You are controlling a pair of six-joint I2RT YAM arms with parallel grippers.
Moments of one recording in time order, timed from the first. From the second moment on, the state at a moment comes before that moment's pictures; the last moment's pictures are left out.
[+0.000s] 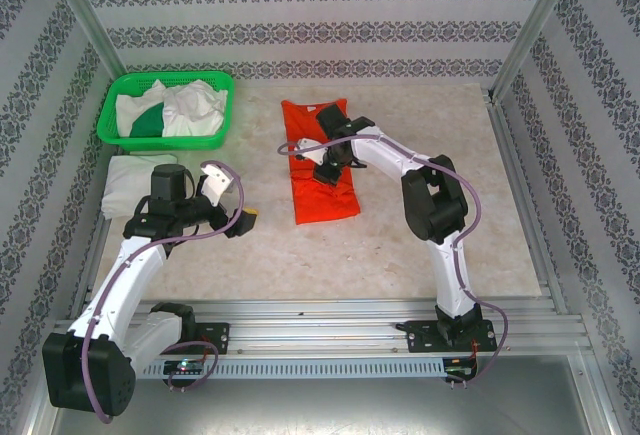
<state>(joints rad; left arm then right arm) -0.06 0.97 0.70 -0.42 0.66 0.37 0.52 2.20 1.80 -0.83 -0.27 -0.63</state>
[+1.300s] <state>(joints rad) -0.14 1.01 0.68 -0.33 0.64 0.35 0.51 2.01 1.63 -0.58 -0.17 -0.46</state>
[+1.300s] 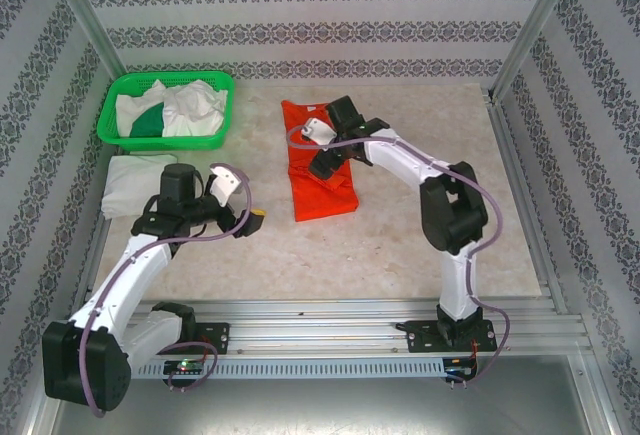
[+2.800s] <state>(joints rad) -0.18 1.10 0.68 -0.28 0.60 0.33 0.47 2.07 1.65 -0.60 -0.03 -0.56</state>
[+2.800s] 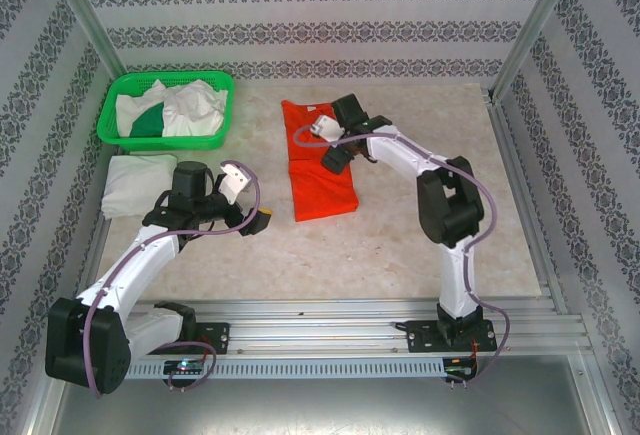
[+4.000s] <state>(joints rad) -0.17 0.99 0.60 -0.29 0.61 0.37 0.67 2.02 1.39 -0.65 -0.10 -0.89</state>
